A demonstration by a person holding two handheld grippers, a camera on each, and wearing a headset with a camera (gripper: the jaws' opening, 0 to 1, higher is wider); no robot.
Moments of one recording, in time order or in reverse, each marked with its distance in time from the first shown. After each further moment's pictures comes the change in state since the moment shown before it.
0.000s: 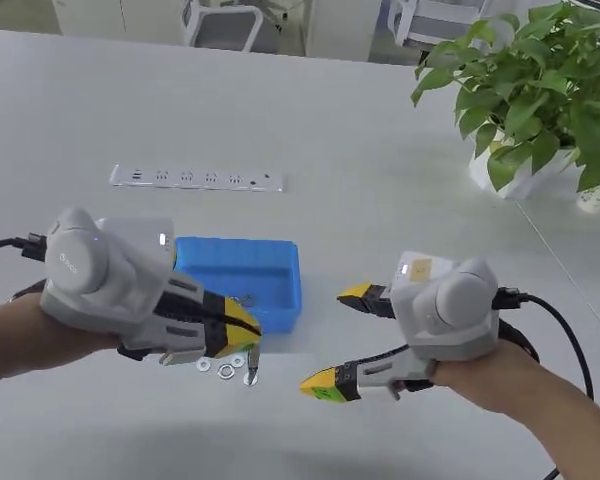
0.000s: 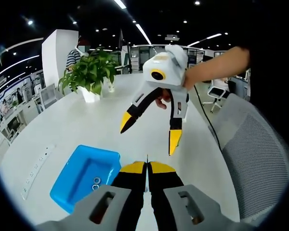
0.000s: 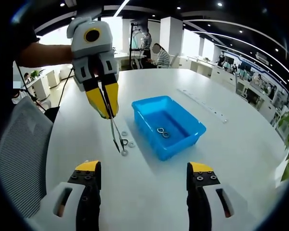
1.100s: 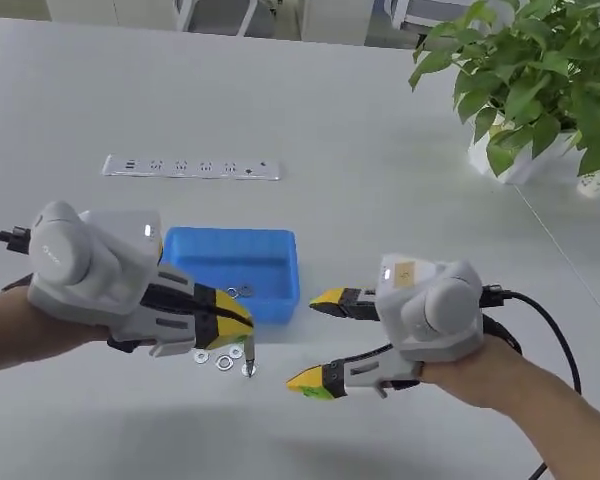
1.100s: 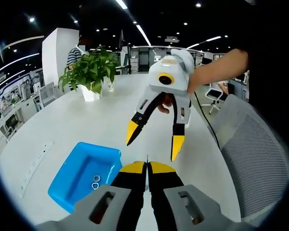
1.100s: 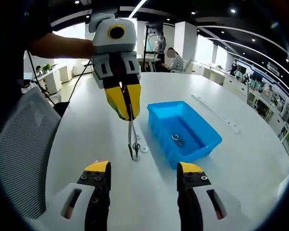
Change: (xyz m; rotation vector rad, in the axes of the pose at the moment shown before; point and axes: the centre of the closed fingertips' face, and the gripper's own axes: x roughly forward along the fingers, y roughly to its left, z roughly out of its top) left arm -0.002 0.005 -0.005 -0.020 -0.015 -0.019; right arm 0.020 0.024 0.006 -0.107 -0.033 0.102
